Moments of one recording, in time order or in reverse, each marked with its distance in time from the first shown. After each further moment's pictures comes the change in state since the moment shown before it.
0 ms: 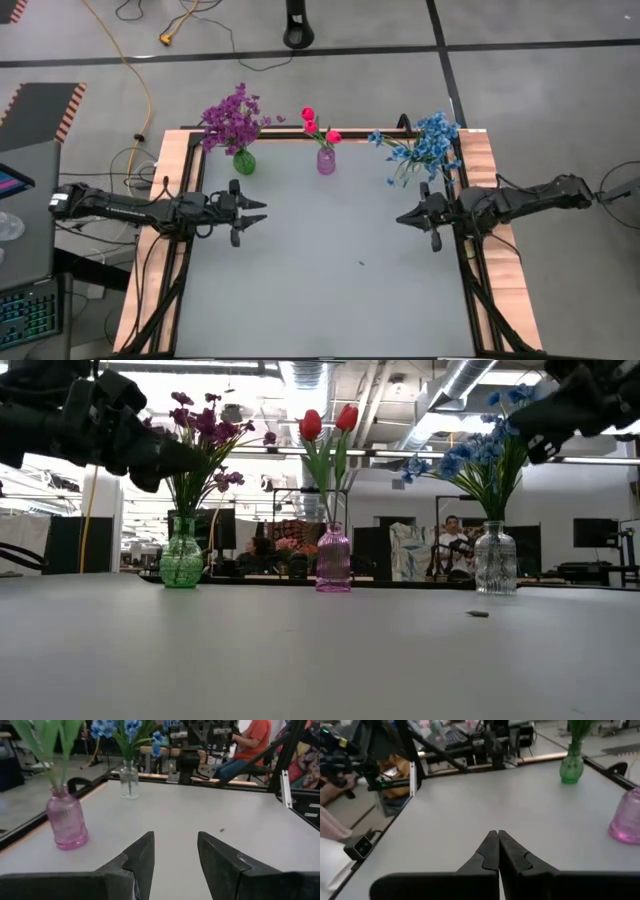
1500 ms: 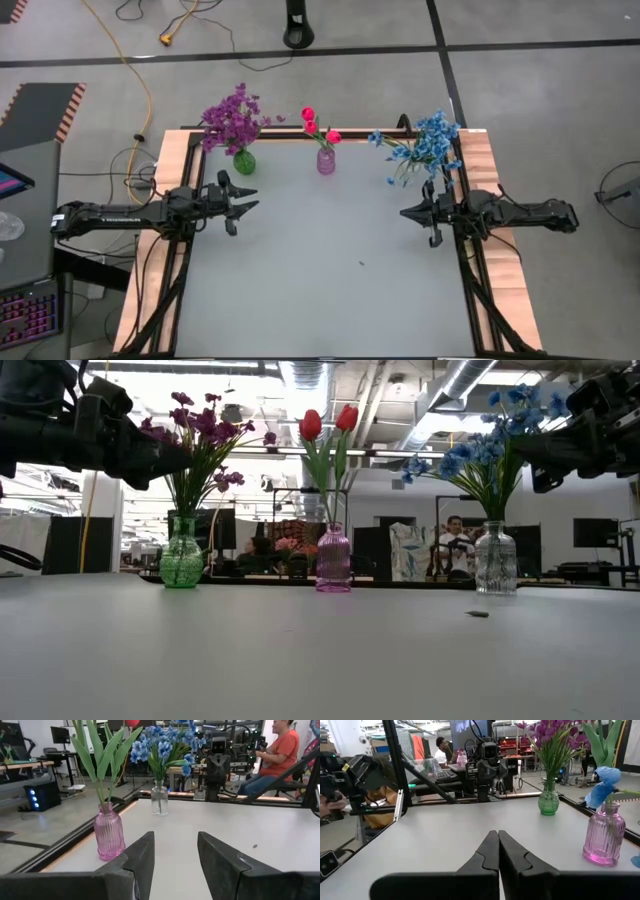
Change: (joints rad) left arm 0.152 -0.245 -0.079 -0.065 0.027 0.081; right arm -0.172 -0.400 -0.318 0.155 -0.080 -0.109
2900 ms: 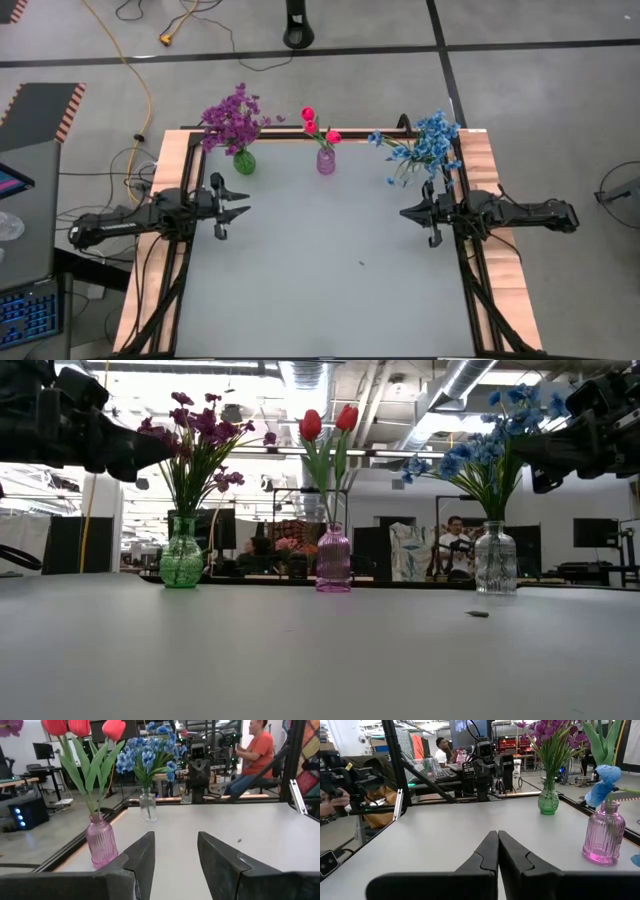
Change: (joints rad) left arm 0.000 -0.372 -0.002 -0.344 0.085 0.066; right arm 0.000 0.002 -0.002 -0.011 0.002 0.002
